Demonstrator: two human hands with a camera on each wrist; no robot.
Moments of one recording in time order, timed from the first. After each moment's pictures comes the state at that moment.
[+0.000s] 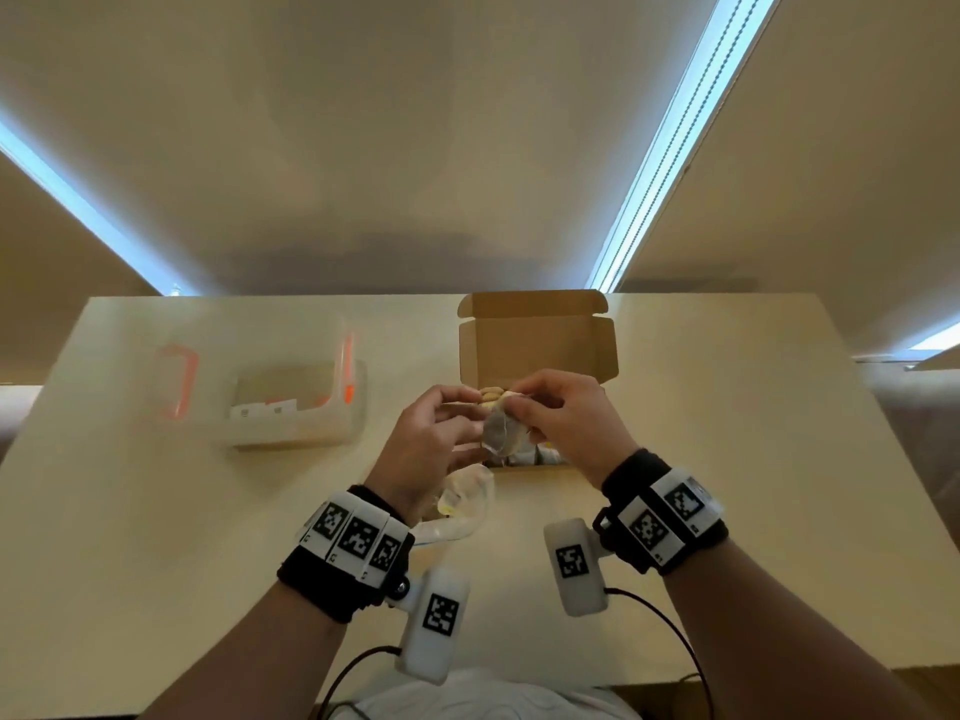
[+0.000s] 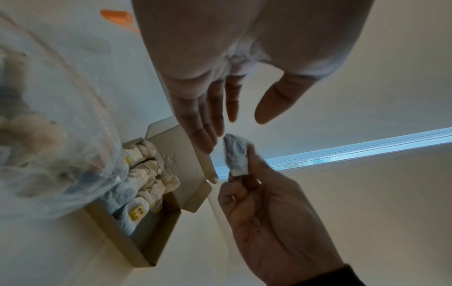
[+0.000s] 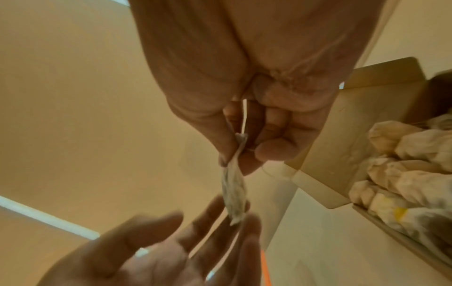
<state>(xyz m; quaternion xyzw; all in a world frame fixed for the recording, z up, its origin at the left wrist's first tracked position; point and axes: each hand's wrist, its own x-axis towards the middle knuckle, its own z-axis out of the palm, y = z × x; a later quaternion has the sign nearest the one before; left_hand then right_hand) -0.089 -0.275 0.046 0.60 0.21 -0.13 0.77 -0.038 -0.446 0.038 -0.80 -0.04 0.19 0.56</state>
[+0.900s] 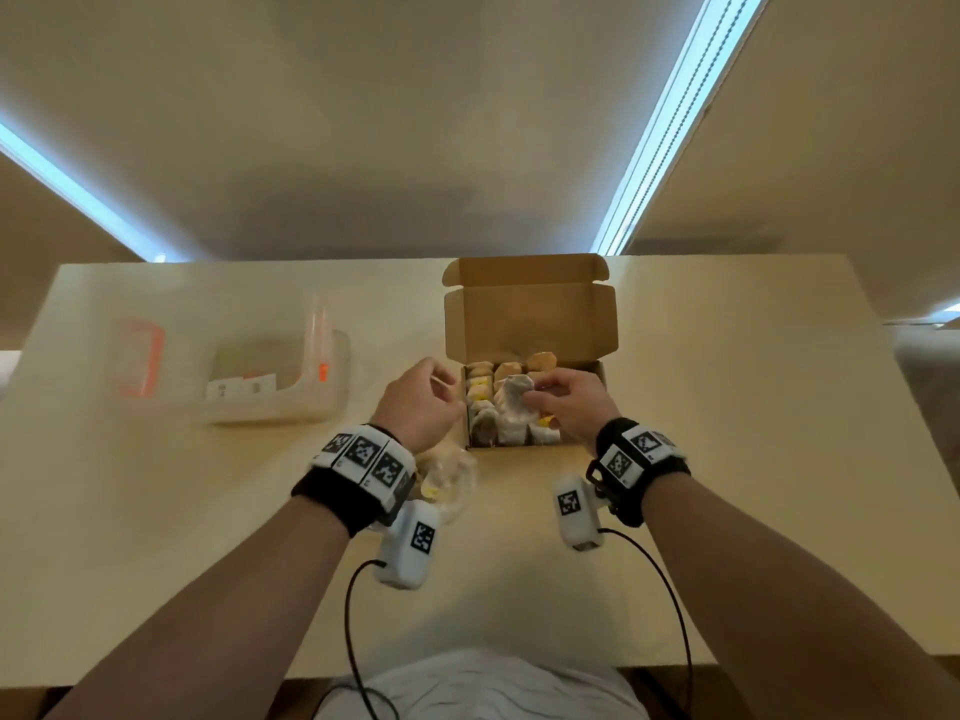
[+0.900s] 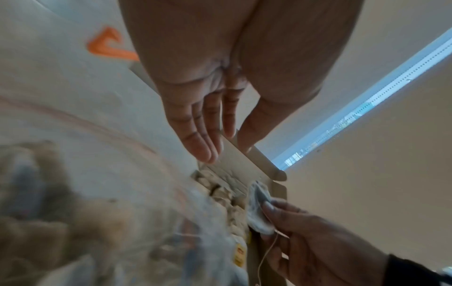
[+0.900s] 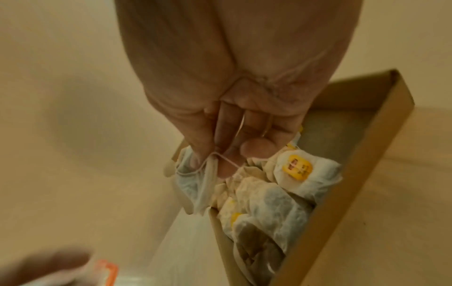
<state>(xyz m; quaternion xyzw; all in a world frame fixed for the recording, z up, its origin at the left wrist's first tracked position) -0.036 -0.273 -0.018 0.87 0.18 -0.18 0.42 0.014 -0.484 -0.077 -0.81 0.06 0.27 0.51</state>
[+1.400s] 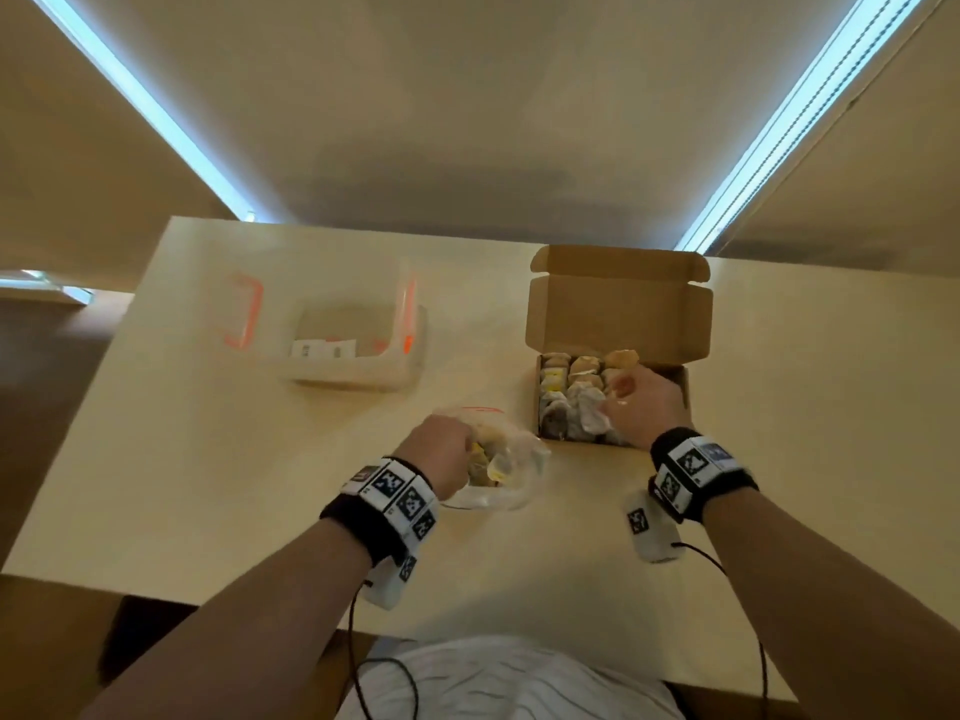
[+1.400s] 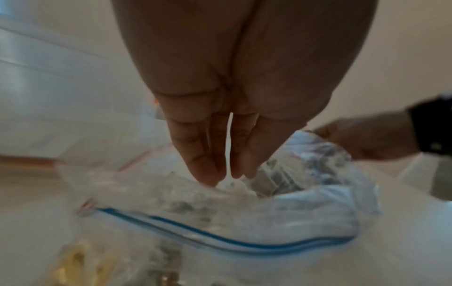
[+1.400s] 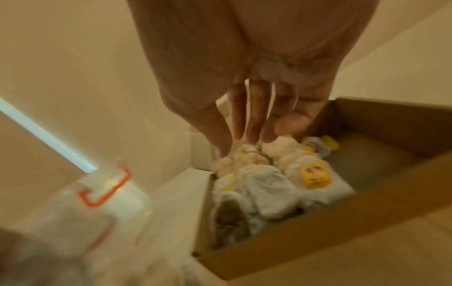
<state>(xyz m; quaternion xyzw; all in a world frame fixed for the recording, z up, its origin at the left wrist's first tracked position) -0.097 -0.225 -0.047 0.93 0.08 -0.31 0.18 0.015 -0.464 -0.079 -0.92 0.03 0.25 0.29</state>
